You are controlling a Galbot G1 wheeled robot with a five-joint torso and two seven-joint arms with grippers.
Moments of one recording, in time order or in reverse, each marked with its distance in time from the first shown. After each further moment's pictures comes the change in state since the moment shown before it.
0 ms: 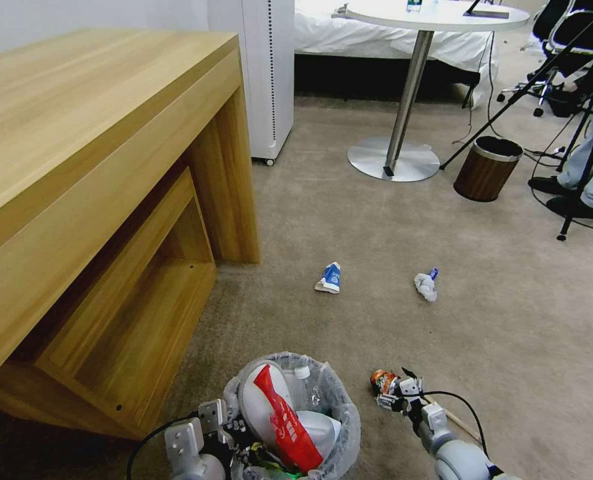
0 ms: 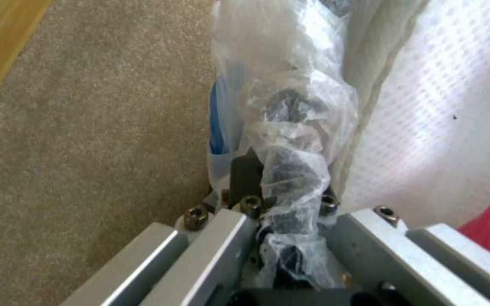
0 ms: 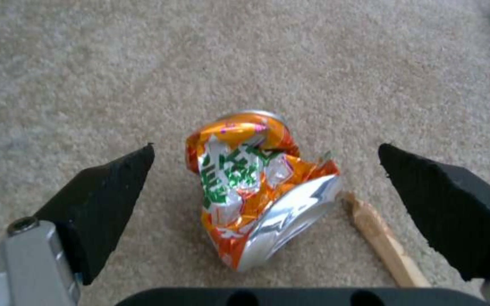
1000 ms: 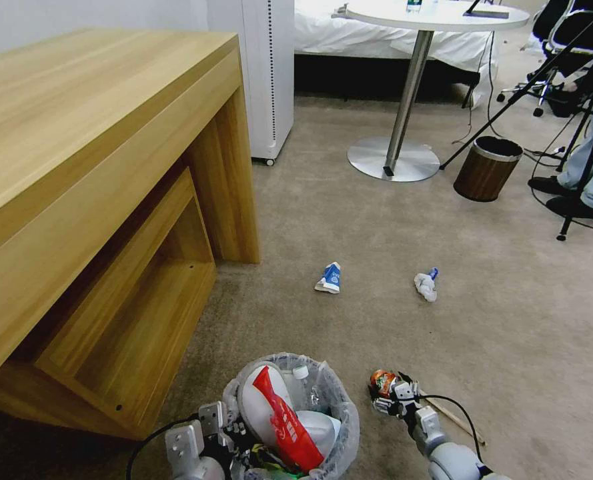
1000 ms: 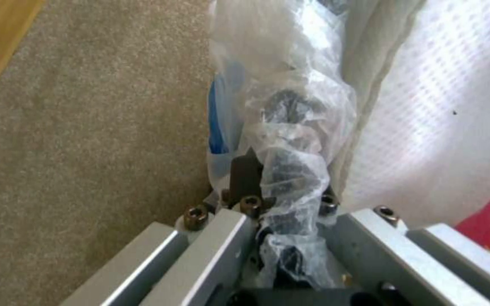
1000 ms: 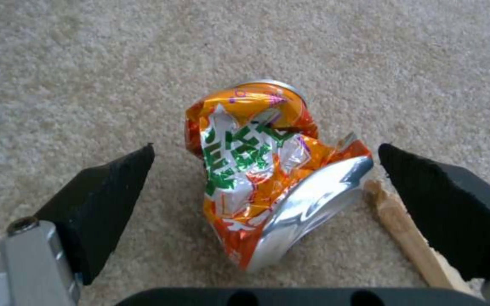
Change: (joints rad) left arm -0.004 0.015 0.013 0.005 -0.005 -0.003 0.000; right arm 0.057 0.045 -0.045 -0.119 -0.026 0.041 -0.002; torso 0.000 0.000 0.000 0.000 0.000
